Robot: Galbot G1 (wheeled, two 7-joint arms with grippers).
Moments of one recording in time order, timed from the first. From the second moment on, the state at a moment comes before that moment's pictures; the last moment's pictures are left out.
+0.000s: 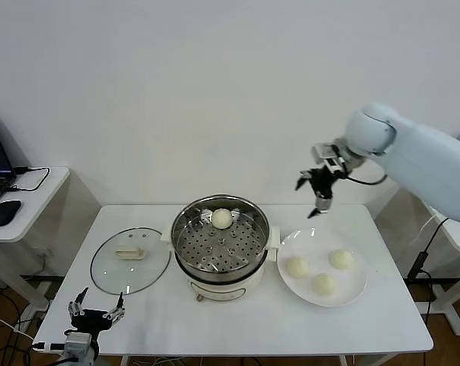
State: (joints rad) left arm 1.63 -1.41 -0.78 -2.03 0.13 0.28 0.09; right arm 0.40 0.69 -0.92 1.40 0.13 -0.38 -1.27
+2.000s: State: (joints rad) left arm 1.65 -1.43 -0.80 -2.03 0.13 0.28 0.09; right arm -0.11 0.90 -0.68 1.17 -0.13 -0.41 -1.13
